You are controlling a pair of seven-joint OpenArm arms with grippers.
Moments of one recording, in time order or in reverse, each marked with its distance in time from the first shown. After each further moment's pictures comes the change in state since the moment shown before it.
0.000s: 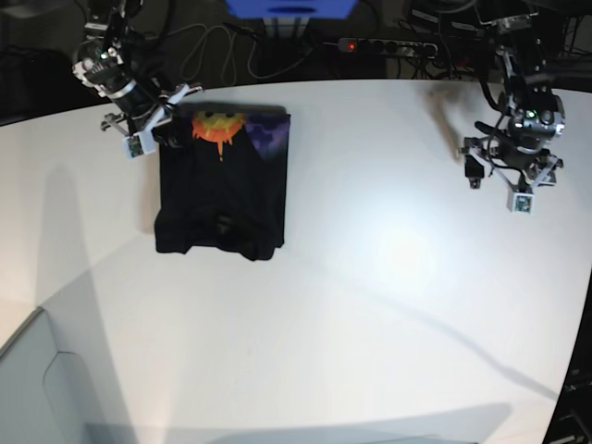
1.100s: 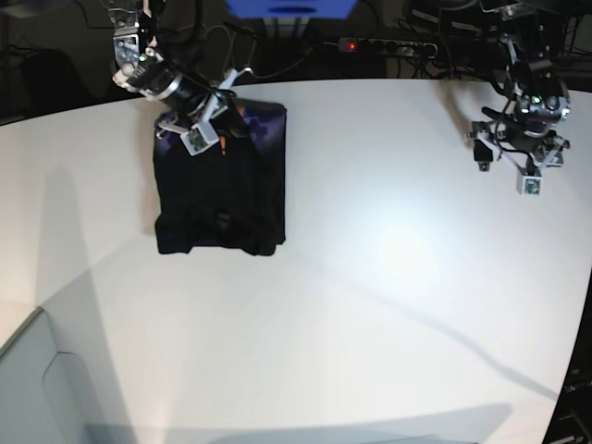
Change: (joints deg) left arm 4.0 0.1 -4.0 0.0 -0.3 0.0 -0.3; right arm 0.7 3.7 -16.4 -0.8 -0.8 0.1 3.8
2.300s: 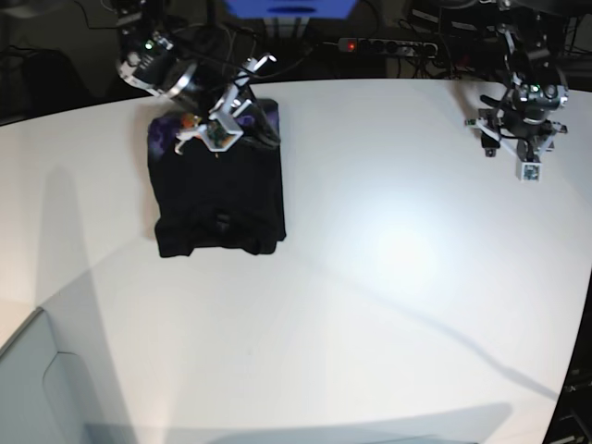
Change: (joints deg) left arm 3.3 1.7 -2.6 0.0 -0.6 -0.3 0.3; right arm -2.8 0.9 -6.1 15.3 -0.6 0.2 1.9
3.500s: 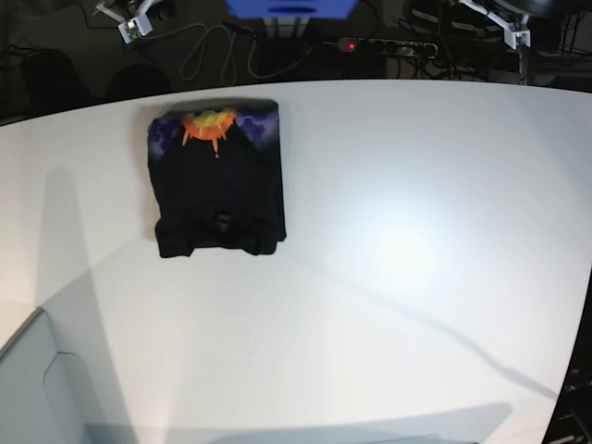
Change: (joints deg) left arm 31.6 7.8 -3.9 -5.1 -12.8 0.9 -6.8; right arm -26.6 0.2 22.9 -14.1 -0.5 0.0 -0.6
